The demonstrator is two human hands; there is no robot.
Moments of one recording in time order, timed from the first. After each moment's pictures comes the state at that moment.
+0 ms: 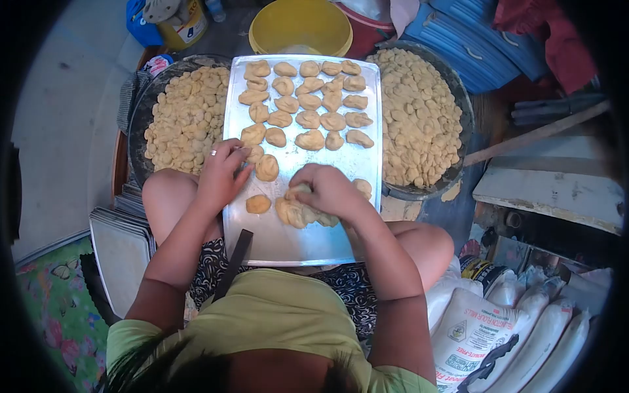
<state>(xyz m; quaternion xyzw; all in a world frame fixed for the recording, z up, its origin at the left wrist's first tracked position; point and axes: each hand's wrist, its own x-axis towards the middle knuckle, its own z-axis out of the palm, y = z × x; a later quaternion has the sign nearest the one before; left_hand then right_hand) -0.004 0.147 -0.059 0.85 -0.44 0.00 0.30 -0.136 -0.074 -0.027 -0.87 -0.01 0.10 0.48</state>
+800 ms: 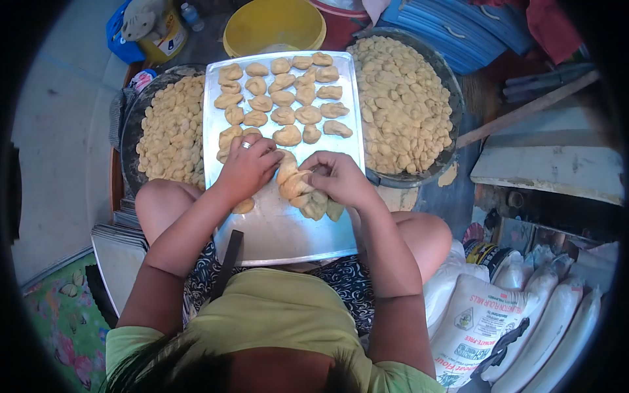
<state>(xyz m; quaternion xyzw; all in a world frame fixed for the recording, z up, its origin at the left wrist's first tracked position) -0.022 0.075 -0.062 0.78 -0.60 -0.02 0.18 -0.170 -0.110 -0.019 -0.71 0.20 0.09 0.67</state>
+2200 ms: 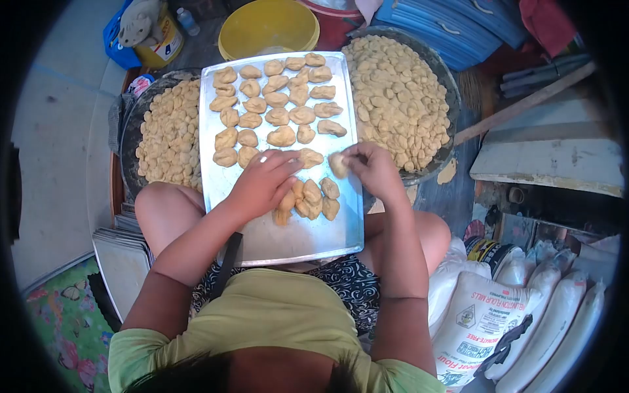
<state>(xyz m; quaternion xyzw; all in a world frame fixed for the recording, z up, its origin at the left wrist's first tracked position) -0.062 0.059 -0.039 0.73 -0.55 -0.11 0.37 -0.201 -0.160 -0.024 -0.77 0.34 0.03 0.54</state>
